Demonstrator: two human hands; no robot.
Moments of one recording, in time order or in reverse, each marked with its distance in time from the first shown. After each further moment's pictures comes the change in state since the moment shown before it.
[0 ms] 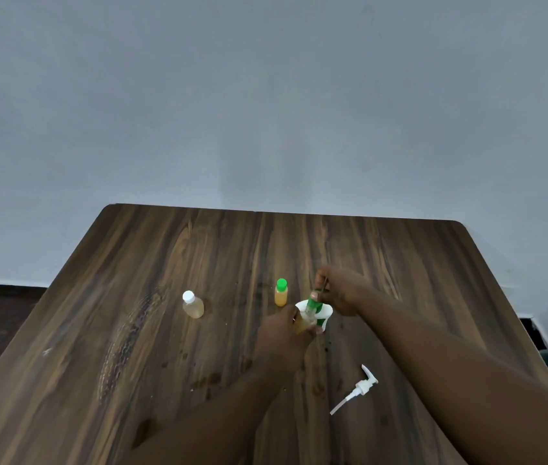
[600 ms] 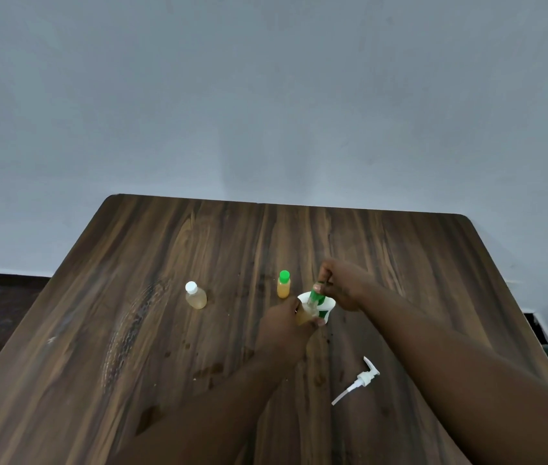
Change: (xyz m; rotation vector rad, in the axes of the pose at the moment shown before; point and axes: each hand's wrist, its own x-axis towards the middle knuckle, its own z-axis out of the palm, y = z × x) left_hand 0.001 -0.001 0.000 -0.005 -0.007 0.006; right_hand -0.002 -0.001 0.004 -0.018 0.037 0.012
